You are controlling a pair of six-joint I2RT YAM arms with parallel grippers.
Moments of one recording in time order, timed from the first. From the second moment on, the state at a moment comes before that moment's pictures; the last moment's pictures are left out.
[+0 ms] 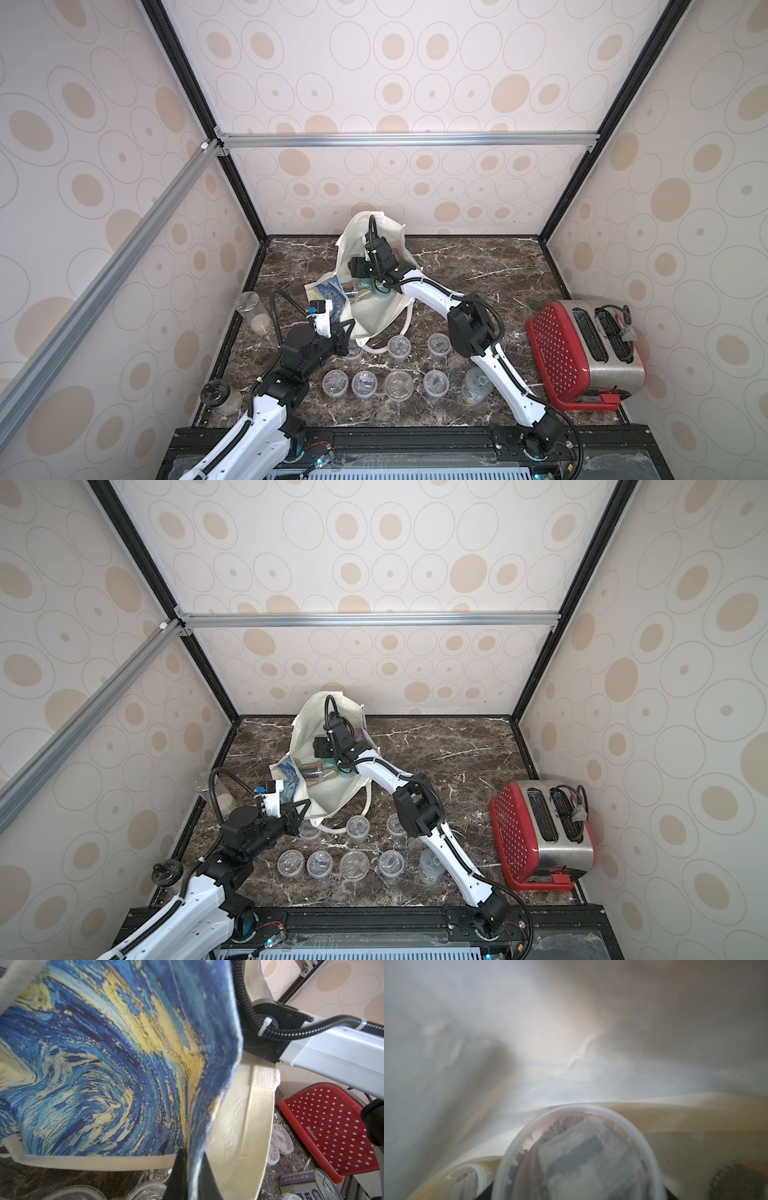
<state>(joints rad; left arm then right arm) -0.37 0.71 0.28 0.13 0.21 -0.46 0.72 2.65 2.39 -0.26 -0.04 0.51</state>
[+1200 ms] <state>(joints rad) -0.36 1.05 0.77 -0.16 -0.02 -0.45 0.71 1.94 1.54 0.21 -0.36 0.43</state>
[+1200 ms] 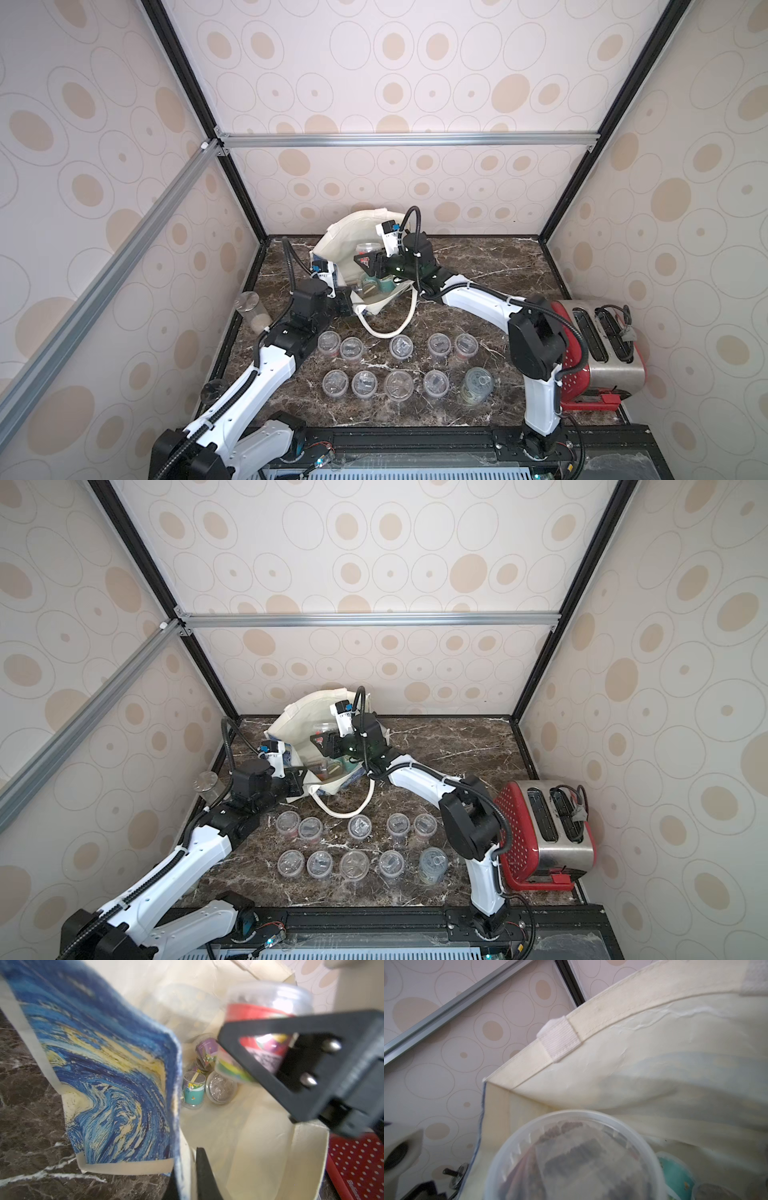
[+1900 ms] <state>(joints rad) -0.31 1.40 1.06 -0.18 -0.12 -0.45 0.66 1.20 0.69 0.10 0.33 0.23</state>
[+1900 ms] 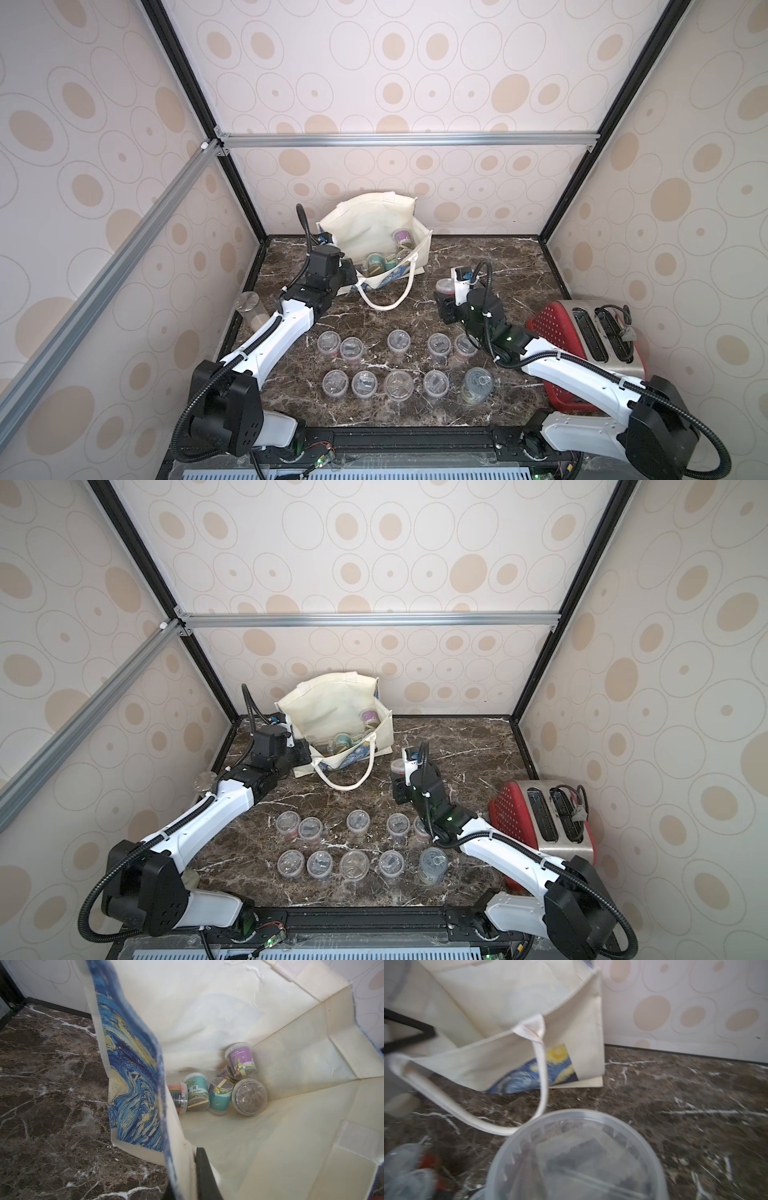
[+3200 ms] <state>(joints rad) -0.60 1.60 1.32 -0.26 0.58 -0.24 0.63 1.20 0.52 0.40 -0.07 -0.04</state>
